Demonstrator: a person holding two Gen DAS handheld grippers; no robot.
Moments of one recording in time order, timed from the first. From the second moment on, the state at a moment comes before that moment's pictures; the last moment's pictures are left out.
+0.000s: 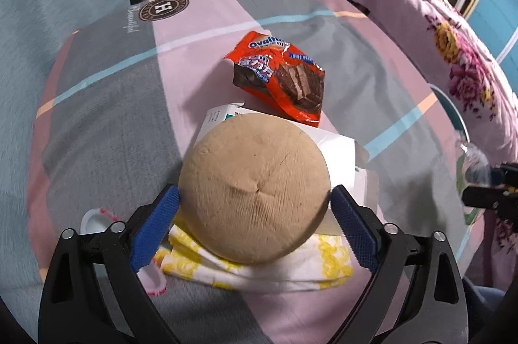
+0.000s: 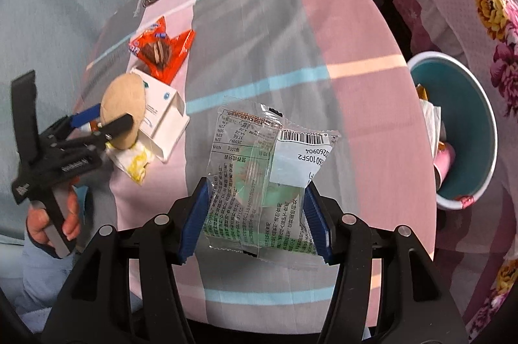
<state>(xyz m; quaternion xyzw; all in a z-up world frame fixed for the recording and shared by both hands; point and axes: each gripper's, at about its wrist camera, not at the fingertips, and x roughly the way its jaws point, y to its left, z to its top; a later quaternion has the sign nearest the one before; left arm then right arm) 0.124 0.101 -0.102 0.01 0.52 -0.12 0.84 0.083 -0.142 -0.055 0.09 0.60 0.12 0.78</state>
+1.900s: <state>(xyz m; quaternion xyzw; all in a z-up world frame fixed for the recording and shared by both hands) 0.149 -0.030 -0.071 0.03 0.50 -0.19 0.84 0.093 -0.271 -0.067 0.20 0.56 0.09 0.80</state>
